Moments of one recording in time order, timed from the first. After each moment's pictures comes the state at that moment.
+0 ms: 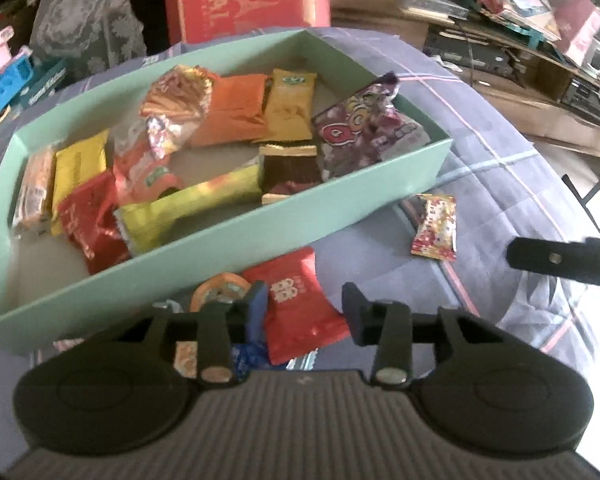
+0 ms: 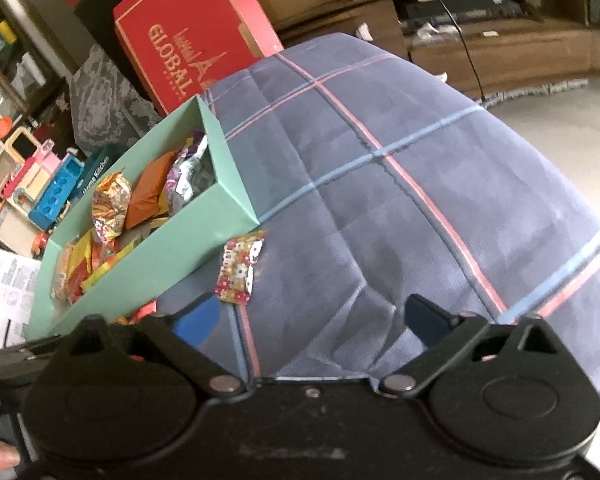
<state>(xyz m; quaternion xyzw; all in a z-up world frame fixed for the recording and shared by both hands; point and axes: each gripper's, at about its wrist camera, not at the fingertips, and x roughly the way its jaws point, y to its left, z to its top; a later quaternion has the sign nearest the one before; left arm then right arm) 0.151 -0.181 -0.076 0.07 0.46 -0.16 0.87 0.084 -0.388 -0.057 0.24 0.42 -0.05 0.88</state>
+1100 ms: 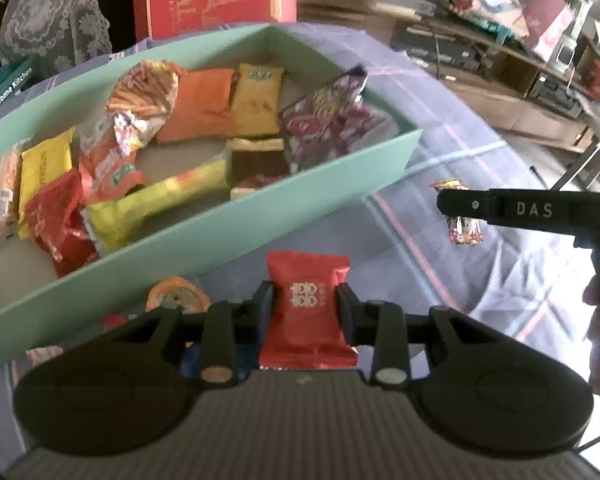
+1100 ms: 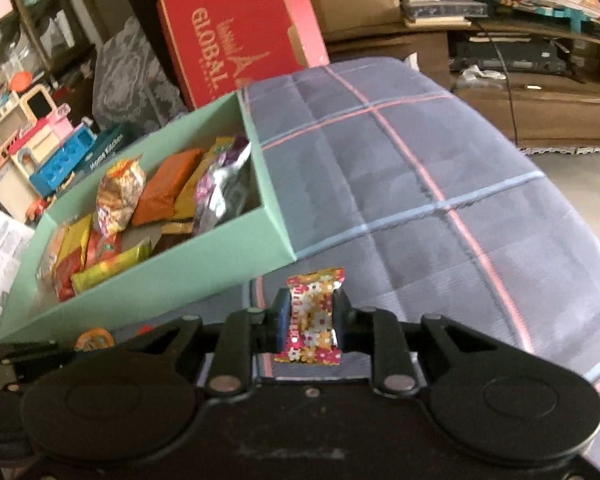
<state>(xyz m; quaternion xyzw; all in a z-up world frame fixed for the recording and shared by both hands) 0.152 -0.175 -0.075 0.05 0.46 -0.21 0.86 0.126 -0.369 -0.050 0.17 0.39 -0.03 0.90</state>
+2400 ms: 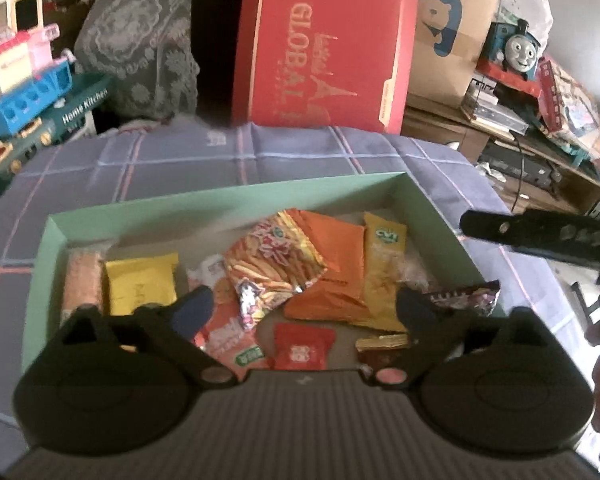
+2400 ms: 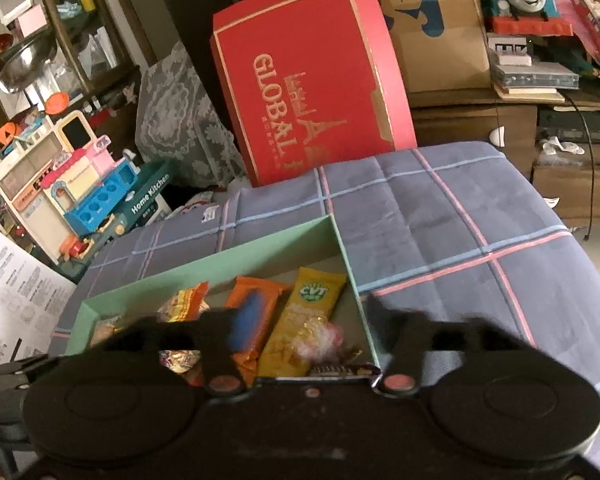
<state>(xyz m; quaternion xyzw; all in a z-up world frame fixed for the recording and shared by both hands) 0.271 -0.123 -0.020 -0.02 0.41 -0.10 0.91 0.265 -0.328 0.013 0.16 0.34 0.02 0.93</state>
